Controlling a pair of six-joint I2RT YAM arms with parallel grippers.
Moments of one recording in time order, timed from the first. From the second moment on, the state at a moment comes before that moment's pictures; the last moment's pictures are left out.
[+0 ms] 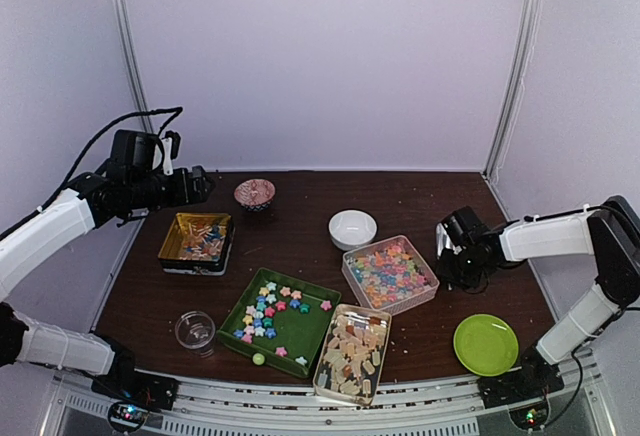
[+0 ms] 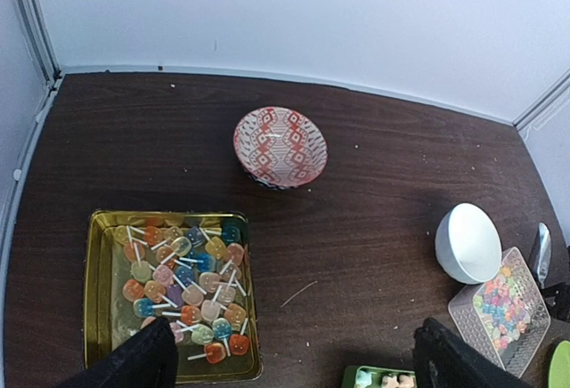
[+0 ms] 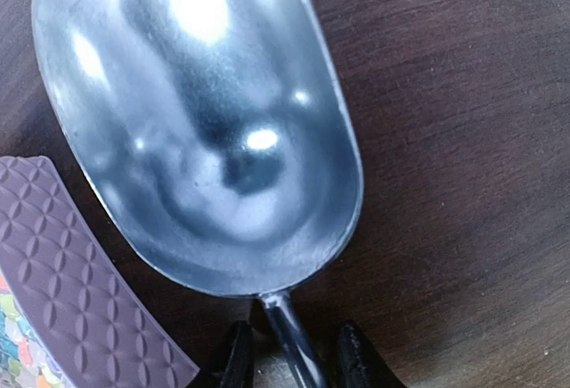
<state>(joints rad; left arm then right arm) -0.38 1.17 1.04 -0.43 -0.02 -0.38 0.46 1.52 0.71 -0.33 0.16 0.83</state>
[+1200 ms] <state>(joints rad) -0.38 1.18 1.04 -0.43 -0.02 -0.38 0.47 1.49 0.71 -0.41 0.19 0.76</state>
